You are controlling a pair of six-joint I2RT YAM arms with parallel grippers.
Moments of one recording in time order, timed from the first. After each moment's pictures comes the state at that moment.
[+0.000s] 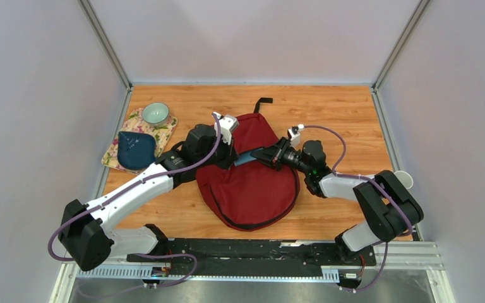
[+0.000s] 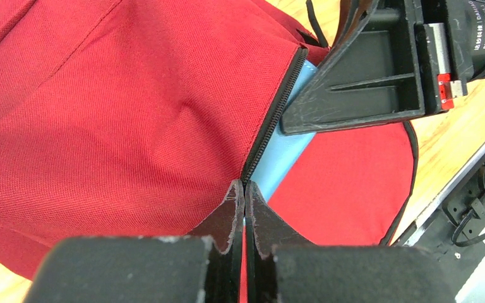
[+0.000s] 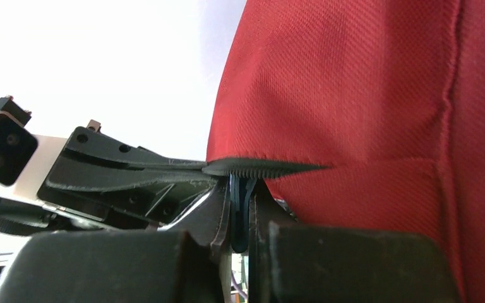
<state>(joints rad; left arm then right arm) -0.73 1.21 0.94 -0.26 0.11 -0.23 0.49 1.50 0.50 0.92 -0.56 1.46</state>
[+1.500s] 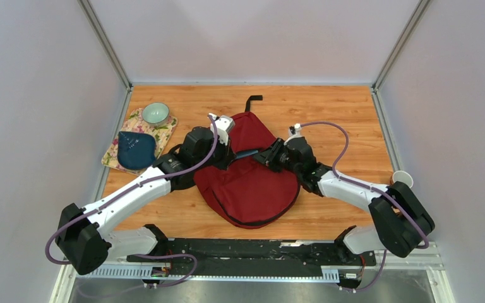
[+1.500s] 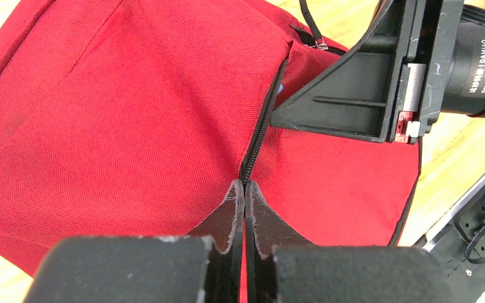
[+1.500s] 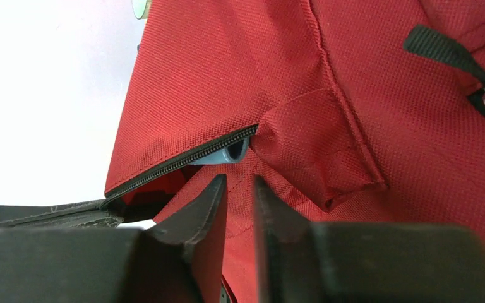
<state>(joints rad) -0.73 1.17 0.91 -0.24 0.05 -0.25 0.64 1.38 0.65 0.32 -0.12 1.13</state>
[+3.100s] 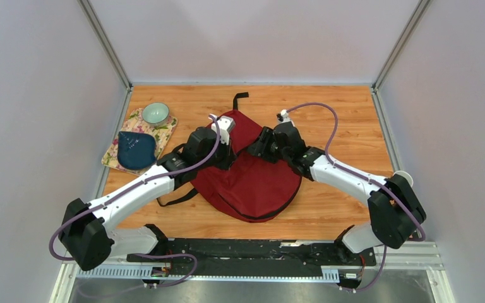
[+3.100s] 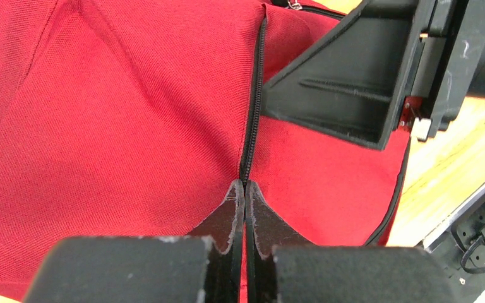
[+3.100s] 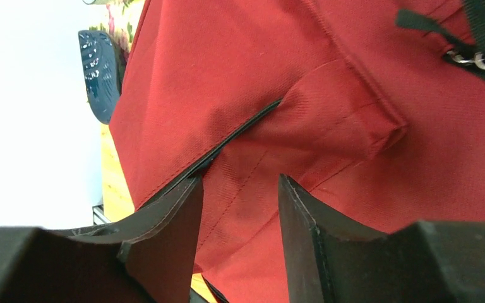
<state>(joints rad) -0.73 1.21 0.90 -0.24 0.04 -0.30 0.67 1.46 0.92 0.00 -0.05 0.92</state>
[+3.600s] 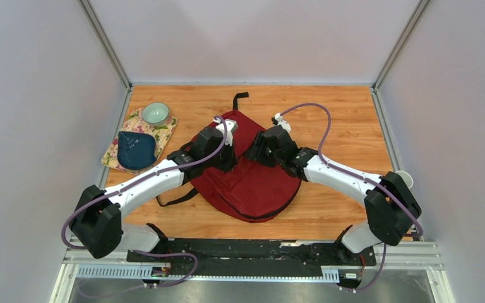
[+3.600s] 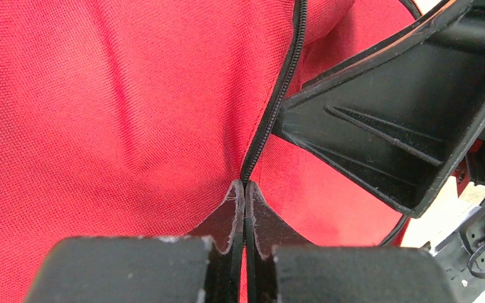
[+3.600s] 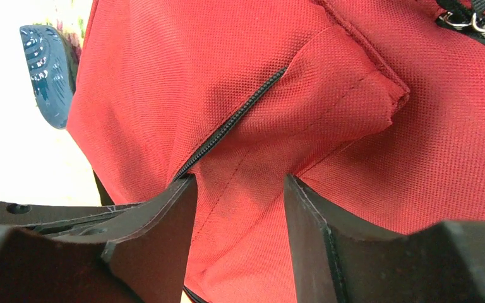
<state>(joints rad) -0.70 1.33 0.90 -0.23 0.06 -0.35 0.76 1.50 0.98 -0.13 0.11 0.91</state>
